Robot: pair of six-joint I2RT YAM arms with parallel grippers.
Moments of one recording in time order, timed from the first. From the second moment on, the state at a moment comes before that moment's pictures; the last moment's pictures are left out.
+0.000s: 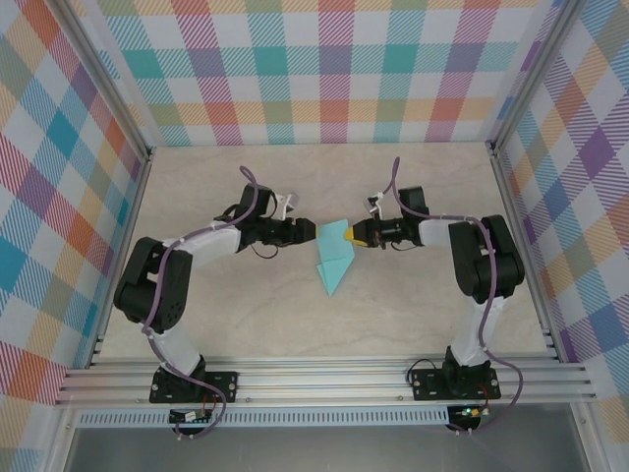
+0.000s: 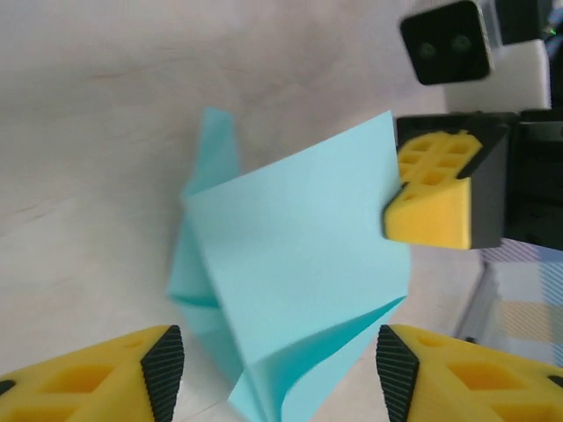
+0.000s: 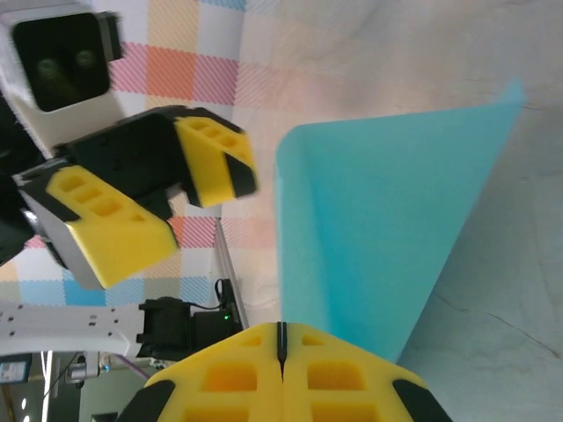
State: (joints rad) left arm -0.39 1.72 1.06 -0.15 0.64 -0.47; right arm 0.24 1.93 1.01 0.07 -1.20 0.55
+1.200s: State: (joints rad) left arm -0.97 1.82 1.26 -0.52 -0.25 -0.31; right arm 0.31 1.89 1.11 -0.18 -0.88 0.70
